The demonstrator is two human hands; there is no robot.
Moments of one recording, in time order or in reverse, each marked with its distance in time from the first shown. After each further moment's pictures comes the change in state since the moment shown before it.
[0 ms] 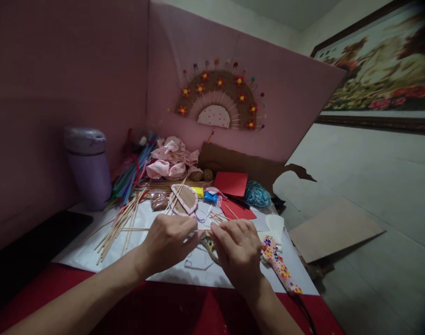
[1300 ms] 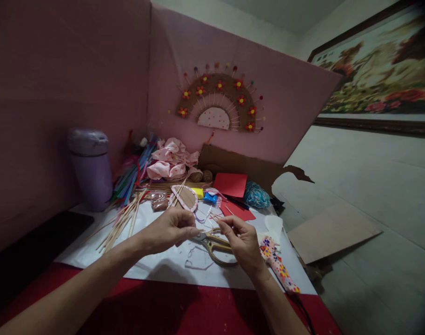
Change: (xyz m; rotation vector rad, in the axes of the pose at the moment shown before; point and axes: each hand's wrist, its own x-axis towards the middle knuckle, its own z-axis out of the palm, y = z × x) left_hand 0.014 -0.014 -0.014 -1.102 -0.460 -0.624; right_hand -0.005 0.024 0.012 0.688 -0.178 0.624
